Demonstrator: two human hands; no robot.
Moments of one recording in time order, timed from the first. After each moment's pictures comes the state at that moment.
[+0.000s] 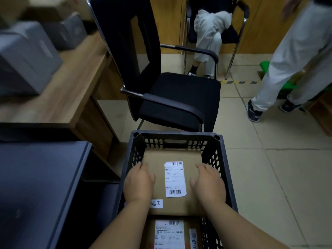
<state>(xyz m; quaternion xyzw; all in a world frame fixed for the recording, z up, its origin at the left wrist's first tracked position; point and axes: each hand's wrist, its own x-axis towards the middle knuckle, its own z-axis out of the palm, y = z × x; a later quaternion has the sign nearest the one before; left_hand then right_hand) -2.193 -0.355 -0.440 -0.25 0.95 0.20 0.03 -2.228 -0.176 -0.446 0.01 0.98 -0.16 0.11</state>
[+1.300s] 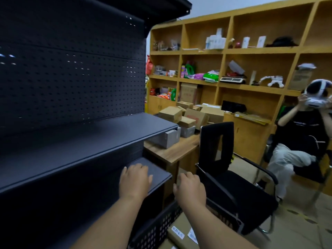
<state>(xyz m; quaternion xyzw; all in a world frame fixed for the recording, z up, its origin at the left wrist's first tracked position) -1.907 -0.269 -0.100 -0.45 0.87 -0.04 -0.20 -2.034 -0.166 -0.117 -0.44 0.88 -0.18 -0.08</state>
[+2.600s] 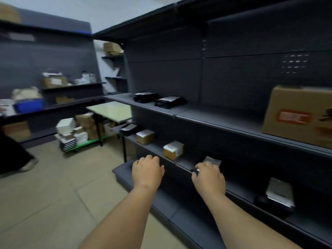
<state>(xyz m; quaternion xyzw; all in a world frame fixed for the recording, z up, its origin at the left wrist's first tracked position) -1.077 0.173 -0.087 -0.93 0.31 -0.17 -0.11 -1.190 0.036 -0.111 -0.90 0.37 -0.21 0.11</state>
